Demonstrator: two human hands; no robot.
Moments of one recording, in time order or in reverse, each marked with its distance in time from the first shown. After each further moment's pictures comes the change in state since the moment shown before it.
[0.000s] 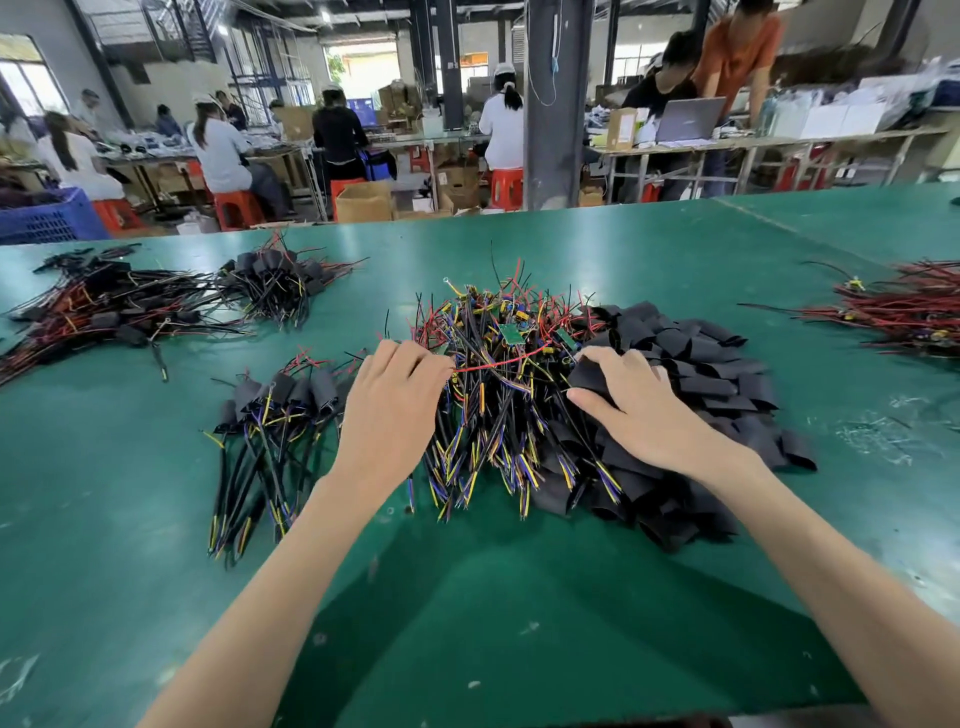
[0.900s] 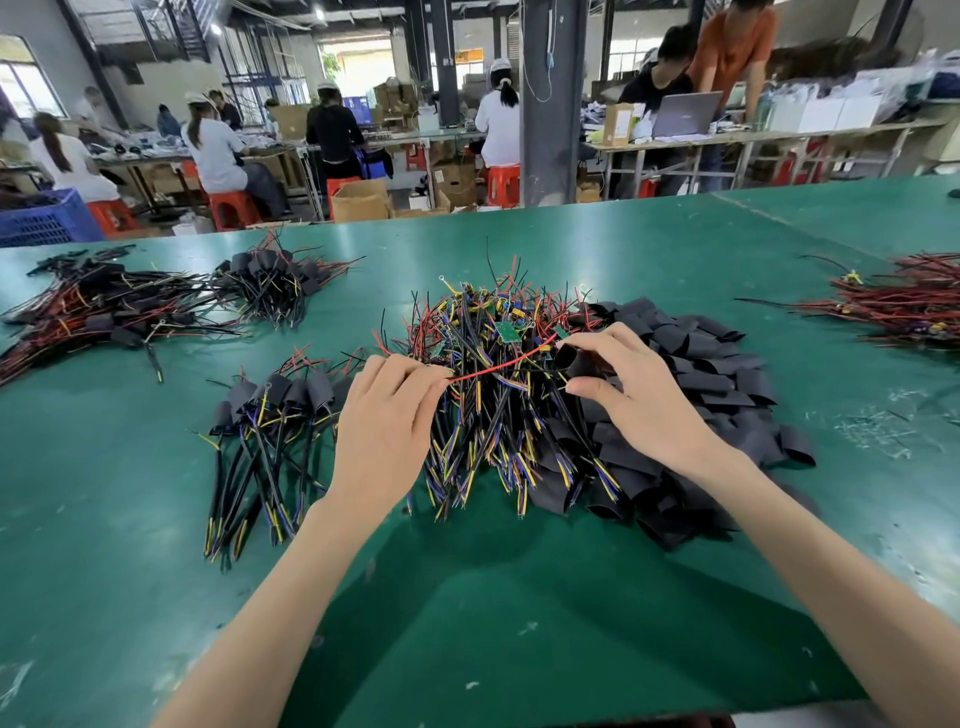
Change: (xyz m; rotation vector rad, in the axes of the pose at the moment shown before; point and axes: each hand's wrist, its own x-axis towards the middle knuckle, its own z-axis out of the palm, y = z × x) left_hand -0.016 0.007 0.002 -0.257 0.203 -0.055; right_hand -0.001 -0.006 -0.005 0.343 0.213 -0.162
